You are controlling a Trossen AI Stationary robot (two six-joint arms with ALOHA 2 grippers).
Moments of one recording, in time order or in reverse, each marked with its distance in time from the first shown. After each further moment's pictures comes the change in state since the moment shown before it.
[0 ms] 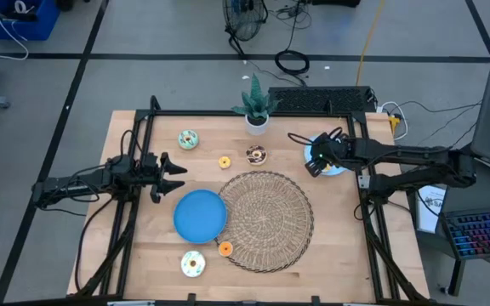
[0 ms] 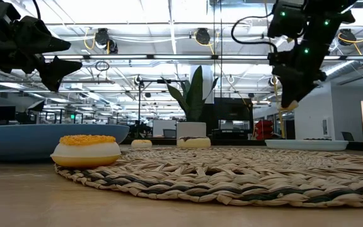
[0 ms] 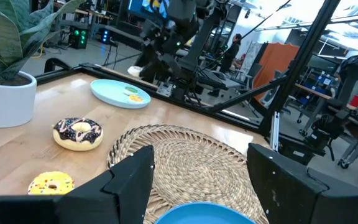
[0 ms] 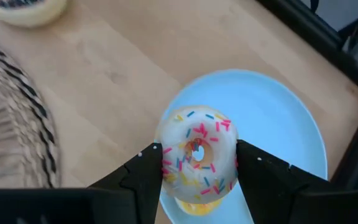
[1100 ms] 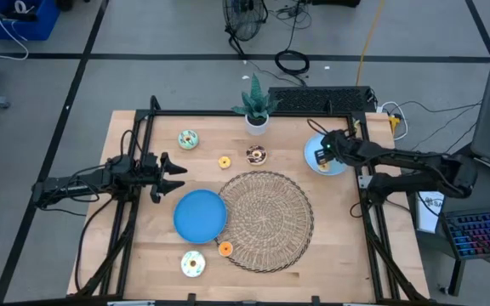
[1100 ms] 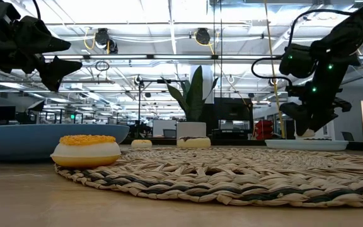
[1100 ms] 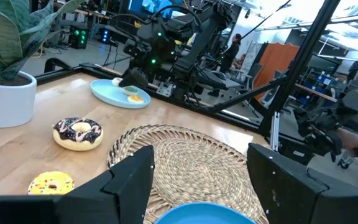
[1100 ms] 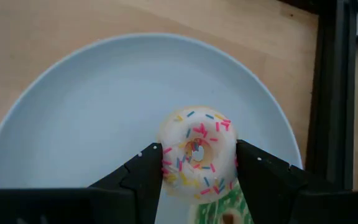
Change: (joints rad) left arm 0.000 0.000 0.000 0.000 0.000 0.000; right arm -0.338 -0.010 -0.319 0.371 0.049 0.032
